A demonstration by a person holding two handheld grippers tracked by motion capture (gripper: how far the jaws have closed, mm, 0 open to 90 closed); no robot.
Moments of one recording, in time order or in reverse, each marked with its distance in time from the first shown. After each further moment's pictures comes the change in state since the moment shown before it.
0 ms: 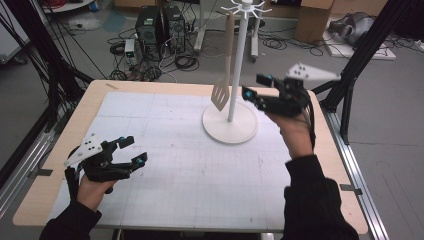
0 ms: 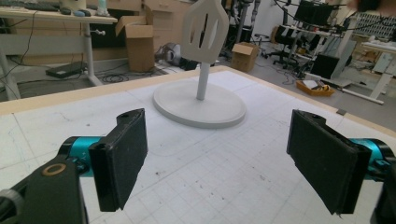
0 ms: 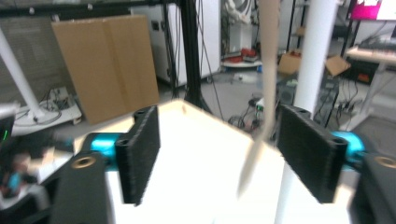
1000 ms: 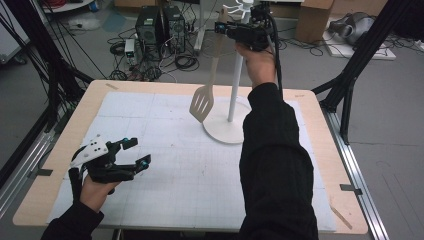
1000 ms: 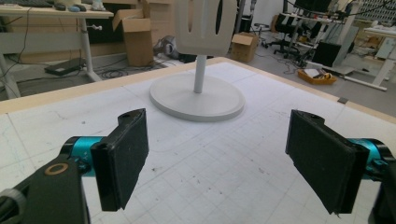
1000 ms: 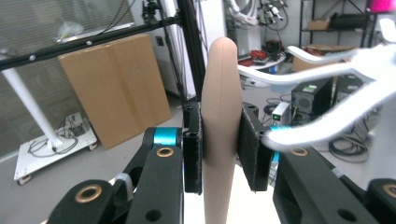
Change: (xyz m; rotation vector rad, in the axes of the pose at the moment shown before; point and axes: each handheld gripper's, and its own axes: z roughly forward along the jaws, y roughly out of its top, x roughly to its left) left arm -0.007 0.000 0.005 0.036 -0.006 0.031; right arm -0.025 0.116 0.109 0.009 0.028 0.132
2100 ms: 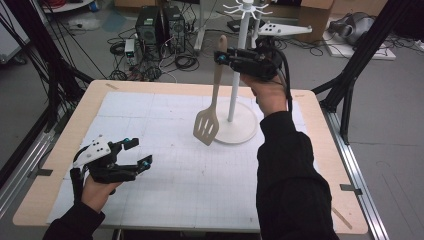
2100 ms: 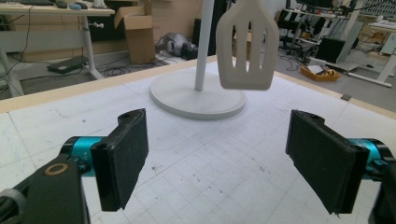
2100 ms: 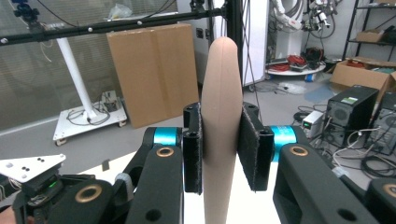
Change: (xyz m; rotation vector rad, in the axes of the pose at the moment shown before) left arm -0.004 0.000 0.003 0.015 0.010 0.009; right arm 0.027 -0.041 -0.039 0.000 0.173 -0.140
